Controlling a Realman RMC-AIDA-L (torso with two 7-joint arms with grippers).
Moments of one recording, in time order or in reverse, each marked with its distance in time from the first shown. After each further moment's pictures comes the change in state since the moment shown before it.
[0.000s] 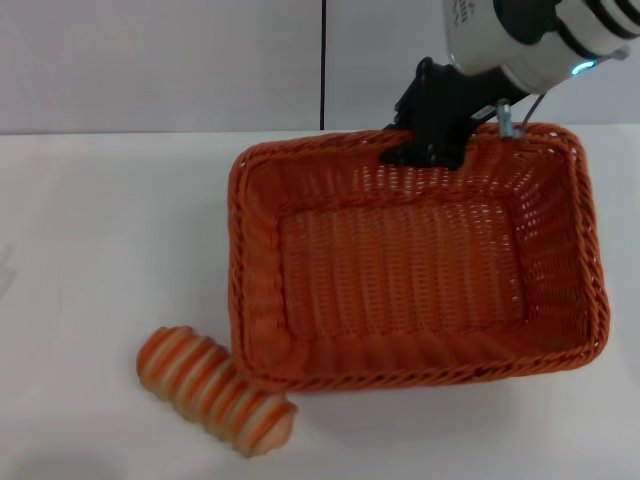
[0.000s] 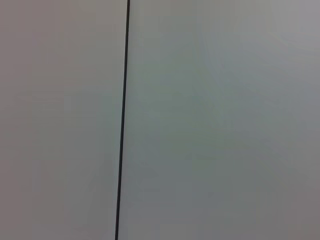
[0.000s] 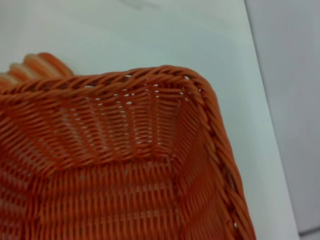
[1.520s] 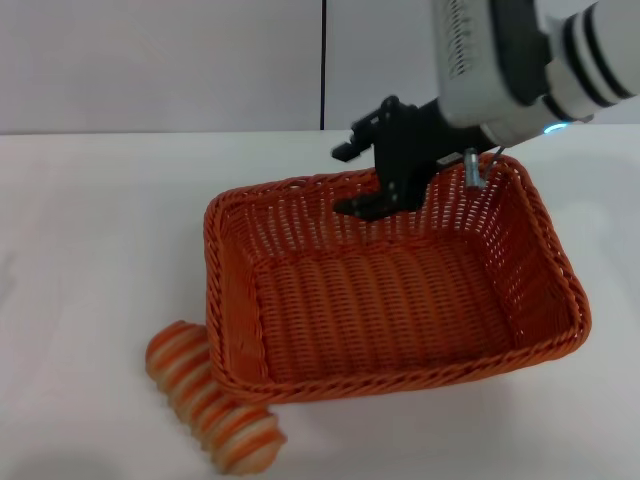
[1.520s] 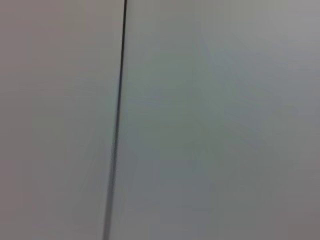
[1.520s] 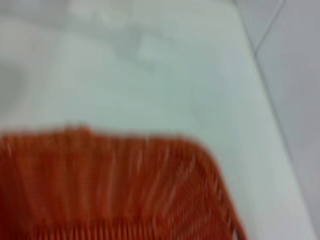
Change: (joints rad) left arm 0.024 0.003 0.018 0.035 0.025 -0.007 -0.050; right arm -0.163 0.006 -0.179 -0.090 0.243 -0.094 0.019
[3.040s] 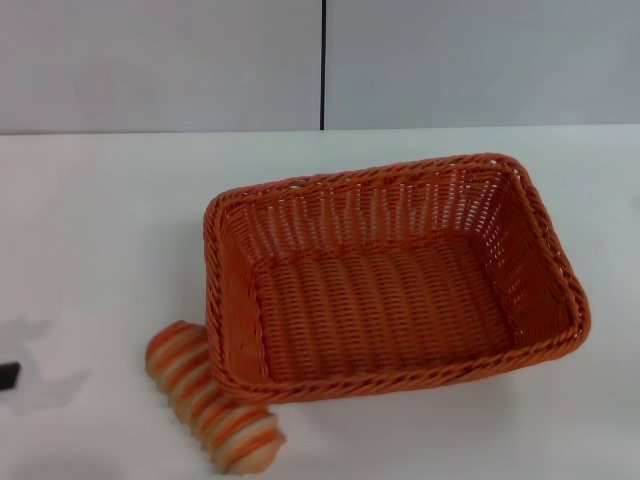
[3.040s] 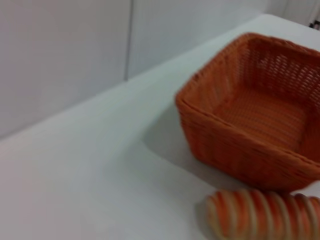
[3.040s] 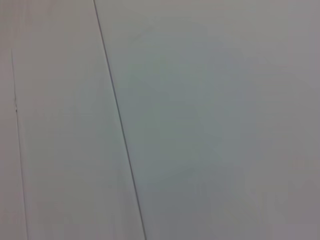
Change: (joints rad) left arm -0.039 -0.013 0.218 1.214 0.883 0.223 -1.037; right arm -0.754 -0.008 0.700 0.133 1.105 0.433 -0.216
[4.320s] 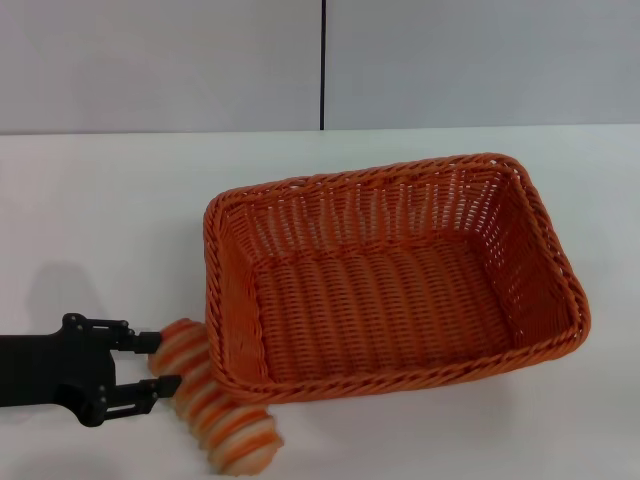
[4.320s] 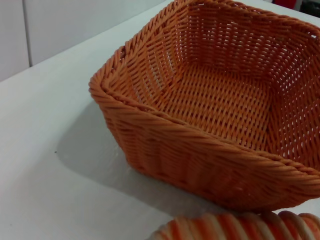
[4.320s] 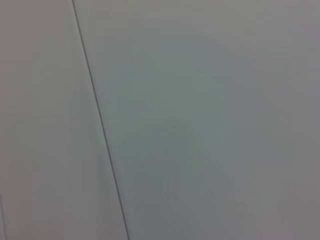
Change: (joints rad) left arm 0.029 -0.004 0.579 -0.216 -0.115 -0.424 0.031; right arm -0.006 -0.005 0.084 0.081 -0.143 -0.002 -0.063
